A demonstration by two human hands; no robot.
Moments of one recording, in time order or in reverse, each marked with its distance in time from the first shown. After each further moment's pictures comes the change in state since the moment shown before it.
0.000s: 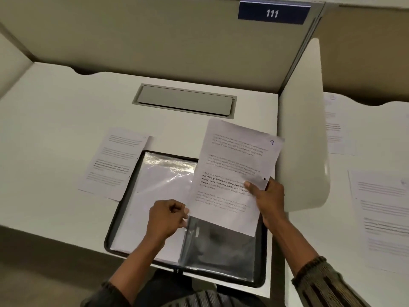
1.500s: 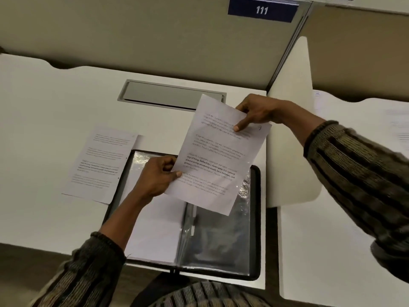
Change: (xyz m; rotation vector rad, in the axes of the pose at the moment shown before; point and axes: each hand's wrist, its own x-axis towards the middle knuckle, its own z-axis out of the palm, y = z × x) left_hand 0.082 0.059 -0.037 -0.065 -0.249 0.314; right_hand 0.129 -0.213 0.051 -1.215 -0.663 -0.237
